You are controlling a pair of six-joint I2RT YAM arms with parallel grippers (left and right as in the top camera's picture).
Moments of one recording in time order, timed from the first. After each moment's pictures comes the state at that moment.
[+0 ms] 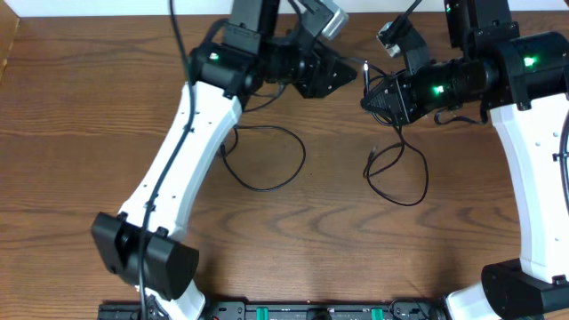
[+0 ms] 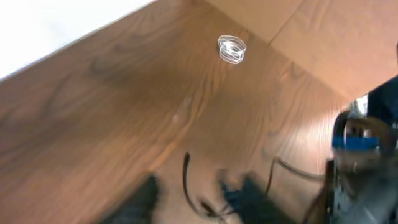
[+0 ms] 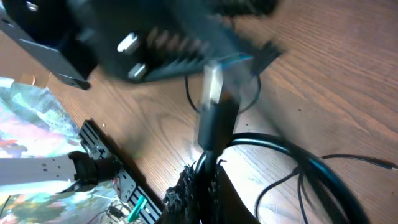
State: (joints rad) left arm -0.41 1.81 1.86 -0.73 0.77 0.14; right arm 0.24 1.69 2.05 -1.48 -0.63 -0.13
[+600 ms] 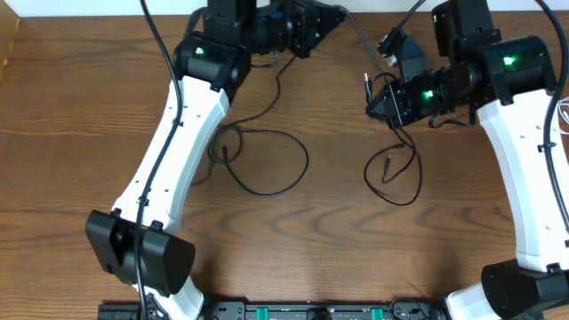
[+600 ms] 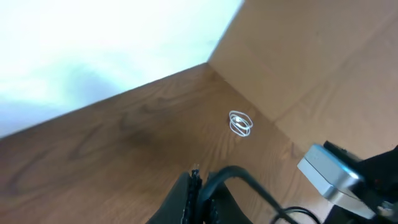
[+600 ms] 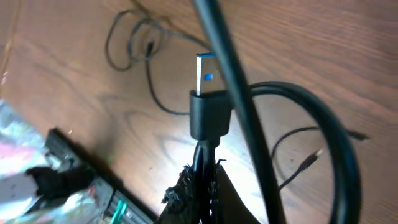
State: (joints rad) left arm -0.32 1.82 1.86 -0.40 0.75 -0.25; right arm 0.23 1.69 1.92 -1.42 -0.49 -0.07
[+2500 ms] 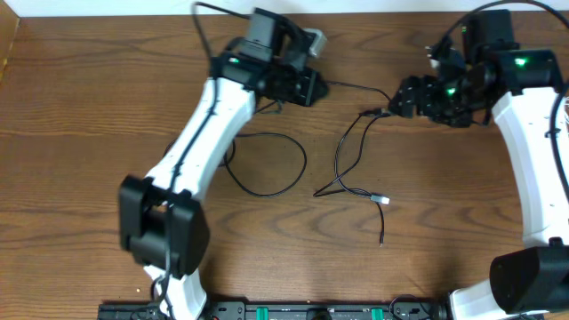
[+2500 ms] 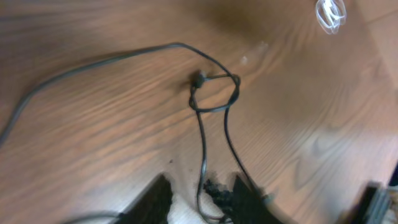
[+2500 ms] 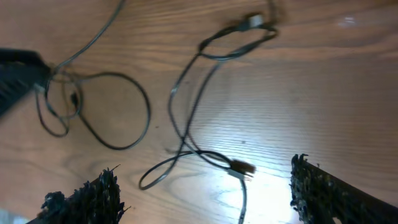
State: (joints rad) left arm -0.40 1.95 1.71 -0.73 0.55 -0.09; right arm 0.04 1.69 1.70 -1.27 -0.36 0.20
